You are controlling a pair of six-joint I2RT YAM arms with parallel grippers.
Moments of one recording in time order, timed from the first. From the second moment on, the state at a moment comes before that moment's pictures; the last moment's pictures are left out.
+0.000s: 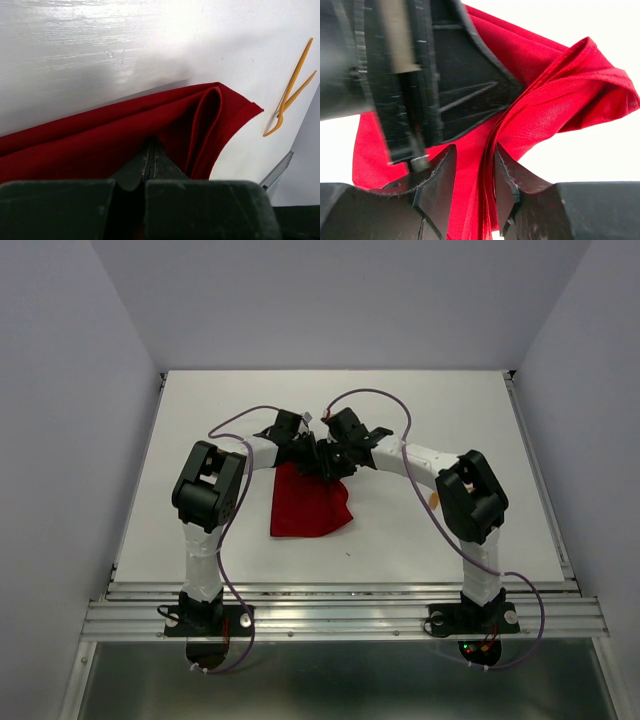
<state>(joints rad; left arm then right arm) -0.43 2.06 1.28 -0.11 0.44 -0.71 0.68 2.02 1.50 -0.42 -0.14 0.42</state>
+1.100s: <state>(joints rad) -0.38 2.01 1.26 -0.17 0.40 -0.71 0.69 2.06 1.44 -0.31 -0.14 0.38</state>
